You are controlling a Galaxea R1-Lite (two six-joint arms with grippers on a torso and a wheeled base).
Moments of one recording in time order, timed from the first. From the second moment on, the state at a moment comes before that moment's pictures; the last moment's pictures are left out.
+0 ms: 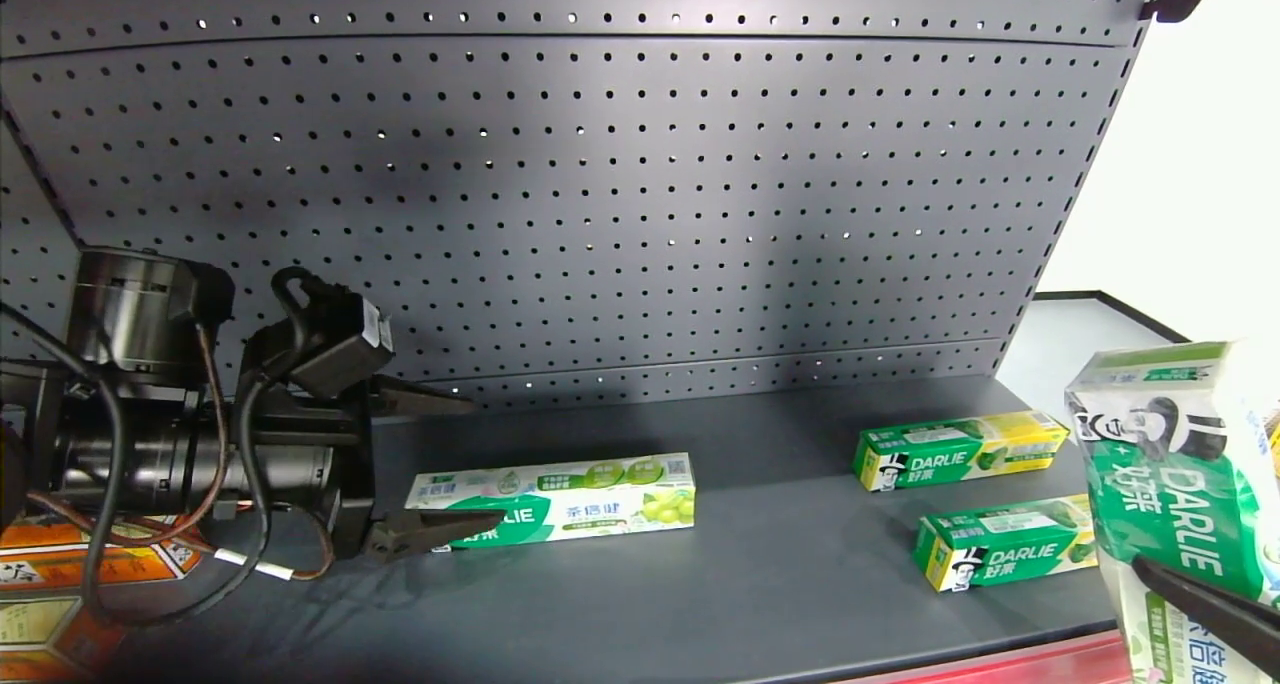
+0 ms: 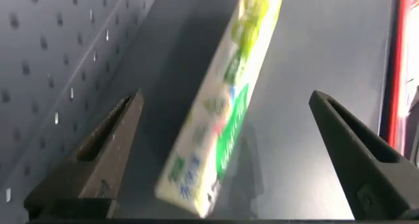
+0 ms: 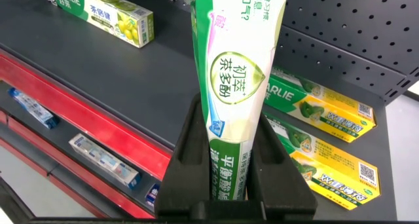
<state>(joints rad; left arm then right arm) -0.16 1.54 -0.85 -0.05 -0.75 0.61 0.56 0.79 -0.30 -0.40 0.03 -0.20</state>
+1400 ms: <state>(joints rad) -0.18 1.71 -0.90 -0.03 -0.84 0.63 0.56 0.78 -0.28 -0.40 0.03 -0.19</state>
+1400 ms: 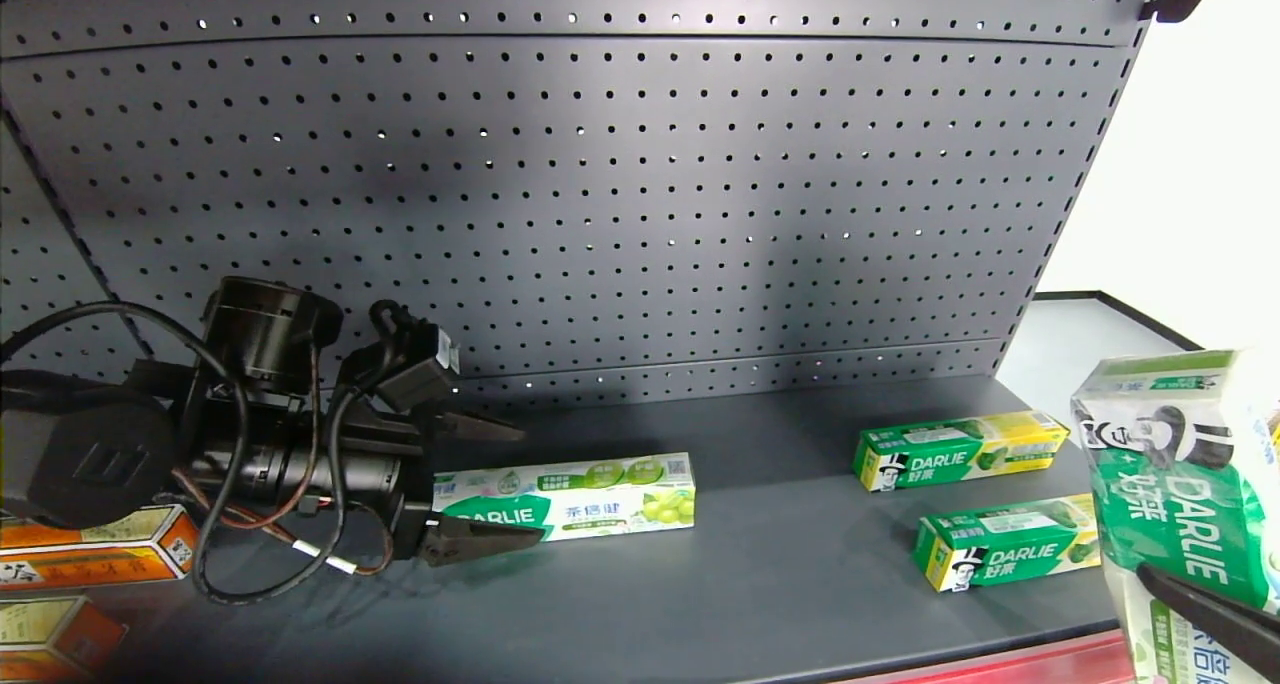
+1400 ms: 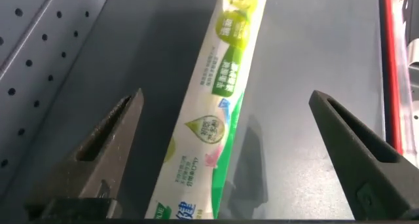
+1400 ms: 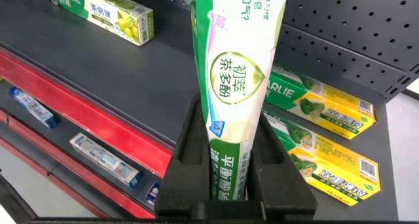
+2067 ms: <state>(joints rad) -0.21 1.73 -0.97 0.04 -0.77 0.67 0.56 0.77 -0.27 -0.40 0.03 -0.19</state>
